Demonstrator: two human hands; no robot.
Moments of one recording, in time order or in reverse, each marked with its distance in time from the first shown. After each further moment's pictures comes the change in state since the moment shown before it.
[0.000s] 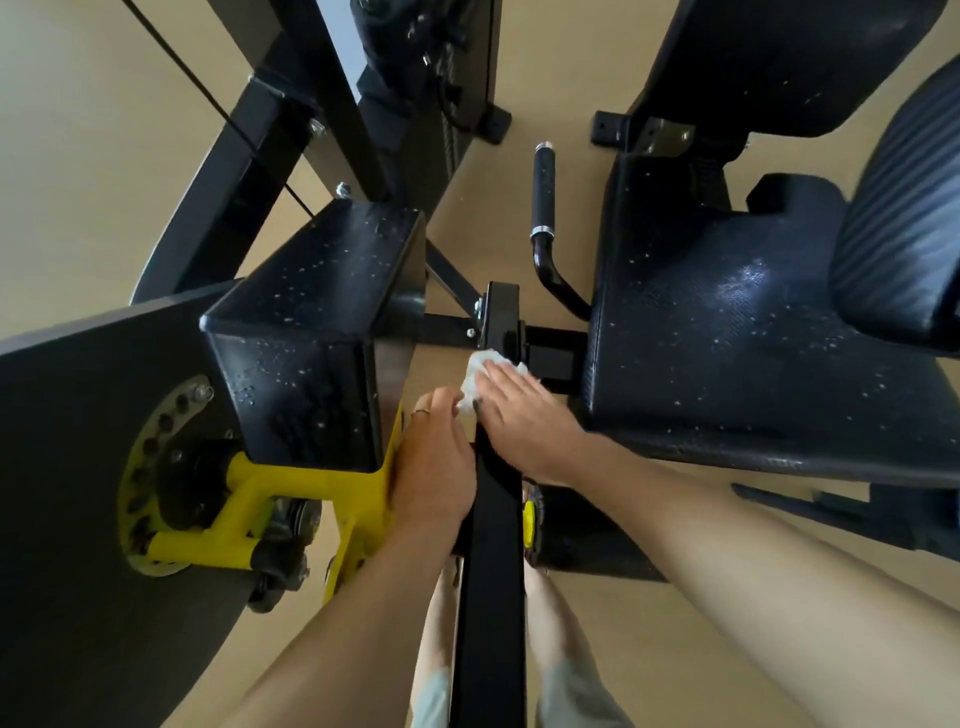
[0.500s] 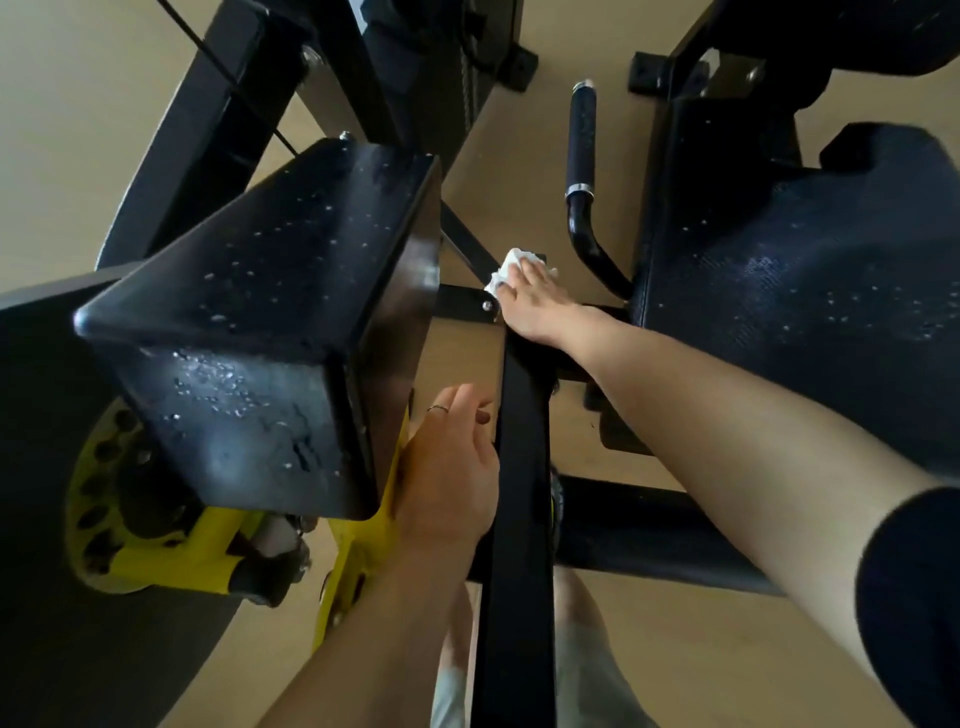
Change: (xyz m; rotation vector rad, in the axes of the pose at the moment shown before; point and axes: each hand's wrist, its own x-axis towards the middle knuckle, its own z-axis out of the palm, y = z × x) left_hand 0.003 -0.009 0.004 -0.003 -0.042 0.052; right_hand 0.168 0.059 -0.017 0.078 -0.013 0.251
